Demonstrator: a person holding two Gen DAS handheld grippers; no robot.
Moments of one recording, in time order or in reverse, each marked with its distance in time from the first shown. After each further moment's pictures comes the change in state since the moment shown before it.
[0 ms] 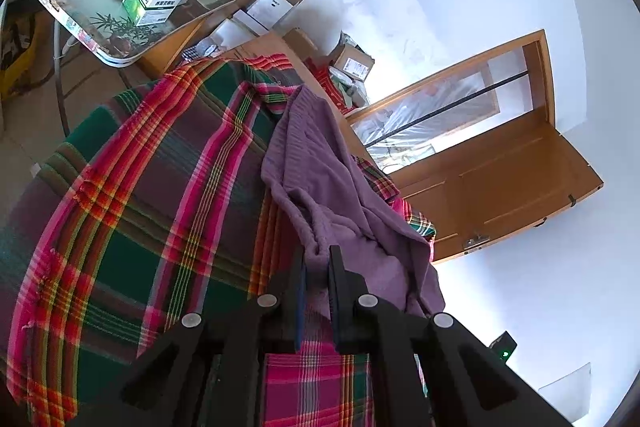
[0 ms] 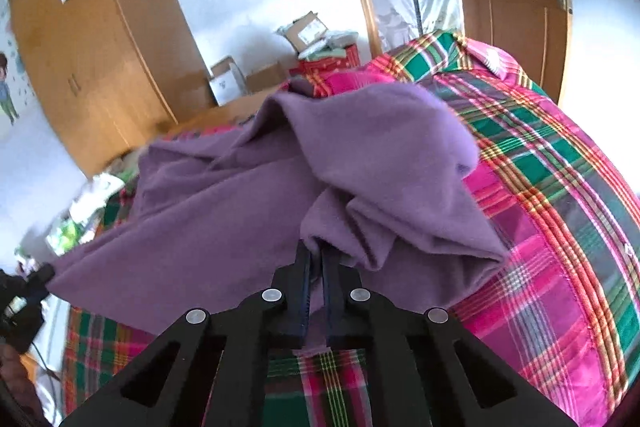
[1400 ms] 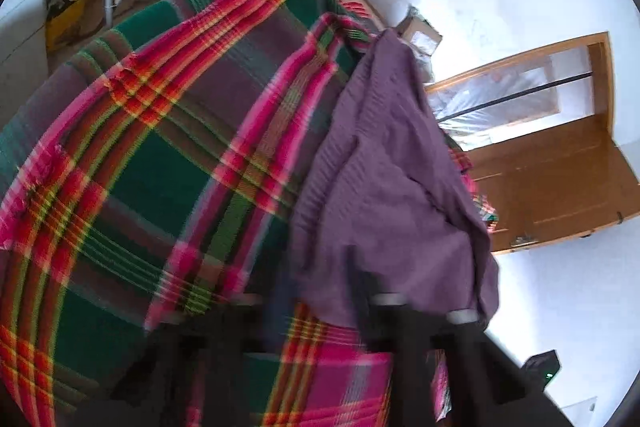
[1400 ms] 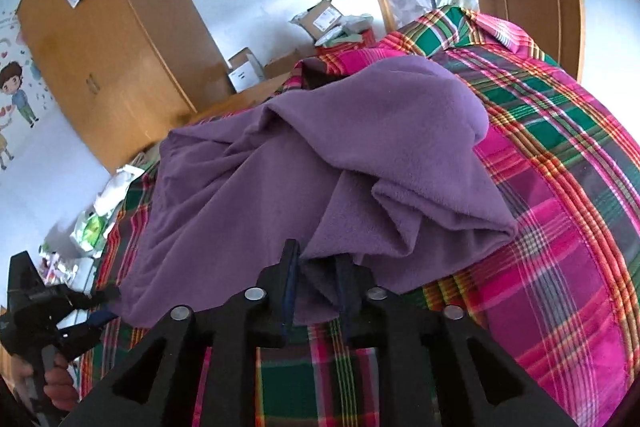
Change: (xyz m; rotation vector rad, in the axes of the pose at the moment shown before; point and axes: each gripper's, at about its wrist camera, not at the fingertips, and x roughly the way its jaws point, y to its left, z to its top) left arm 0.051 0.032 -0.035 -0.117 0.108 0.223; right arm 0.006 -0.007 -0.018 0.017 0.055 0.086
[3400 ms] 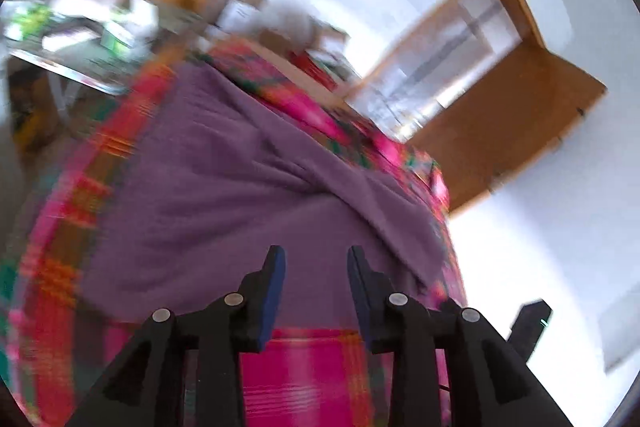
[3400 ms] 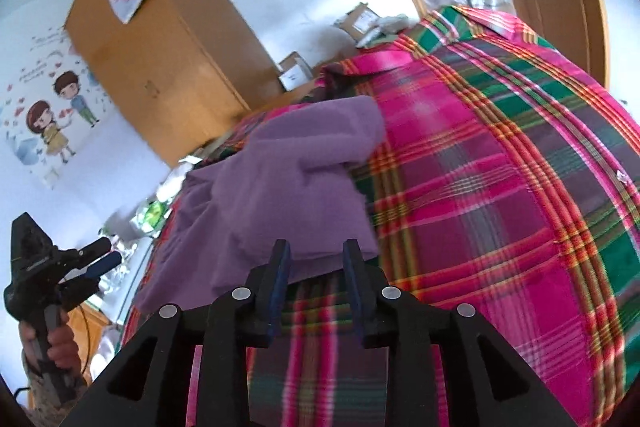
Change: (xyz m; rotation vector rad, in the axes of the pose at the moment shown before) left arm -0.075 -0.080 -0.078 0.390 -0.054 -0.099; right arm -0.072 -0.070 -0.031 0.023 0.025 0.257
